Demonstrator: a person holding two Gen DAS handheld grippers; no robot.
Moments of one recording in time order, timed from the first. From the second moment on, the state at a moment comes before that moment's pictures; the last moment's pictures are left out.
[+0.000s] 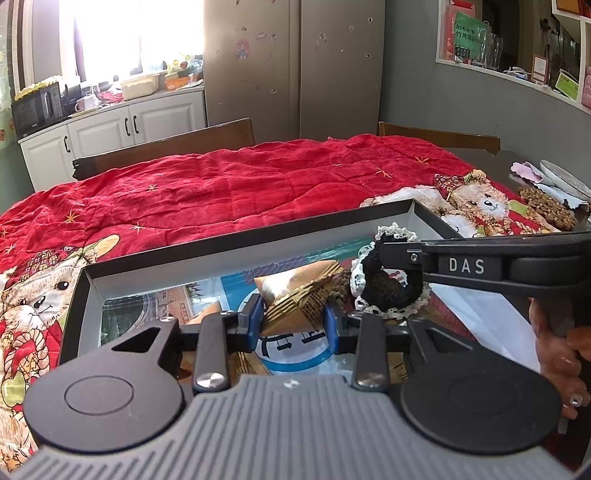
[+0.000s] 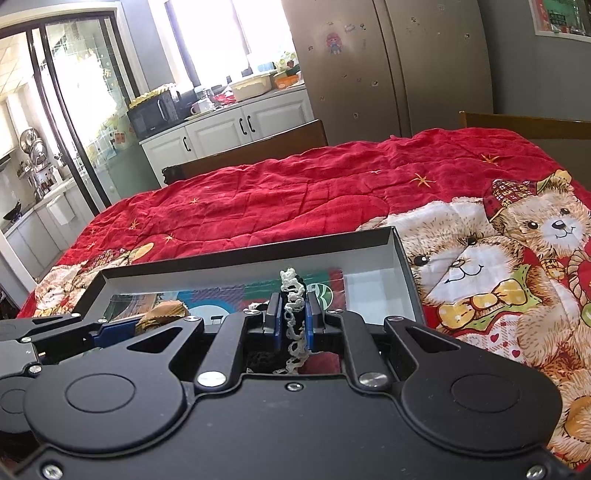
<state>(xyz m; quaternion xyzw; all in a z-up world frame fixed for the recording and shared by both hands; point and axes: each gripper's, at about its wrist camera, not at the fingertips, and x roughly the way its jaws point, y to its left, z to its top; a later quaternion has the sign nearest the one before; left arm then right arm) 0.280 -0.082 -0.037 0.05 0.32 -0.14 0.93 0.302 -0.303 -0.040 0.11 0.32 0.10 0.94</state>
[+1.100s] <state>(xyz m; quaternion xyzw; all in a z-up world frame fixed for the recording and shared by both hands) 0.269 -0.080 -0.024 0.04 0.30 -0.14 0.94 0.296 -0.307 -0.032 0.11 0.31 0.09 0.94</state>
